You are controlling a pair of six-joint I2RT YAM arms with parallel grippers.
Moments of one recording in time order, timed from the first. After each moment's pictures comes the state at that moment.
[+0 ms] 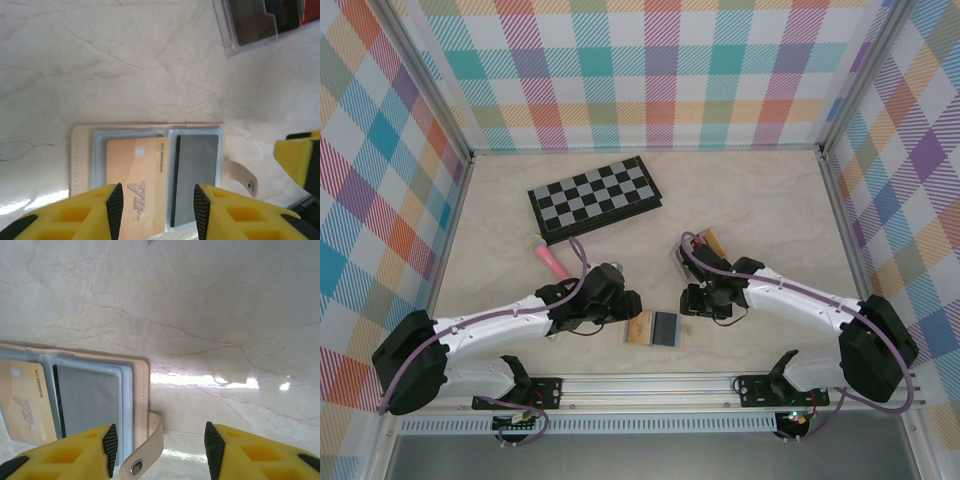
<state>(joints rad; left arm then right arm) -0.92 1.22 0.65 -0.33 0.02 -1.01 0.79 1.30 0.81 -0.79 -0.05 0.84</state>
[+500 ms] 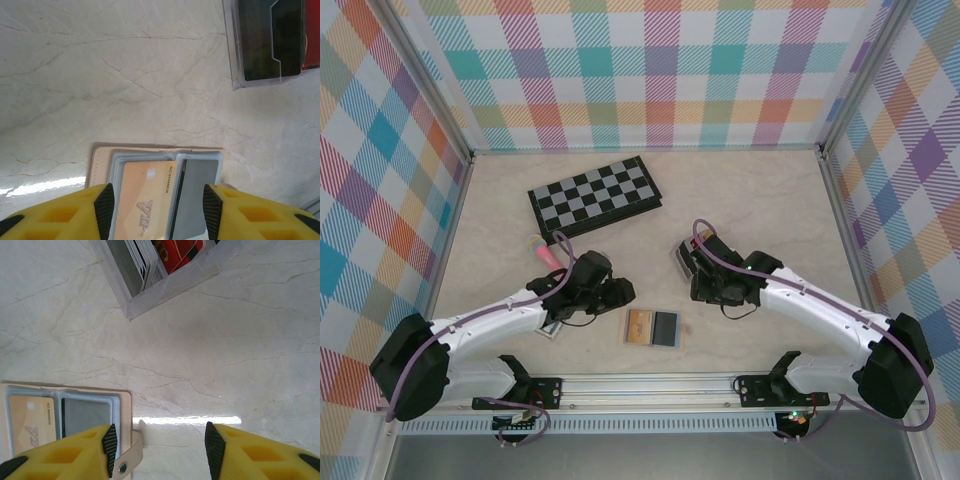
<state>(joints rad) -0.78 1.21 0.65 -0.32 0.10 -1.04 0.79 1.21 0.90 -0.91 0.14 0.84</state>
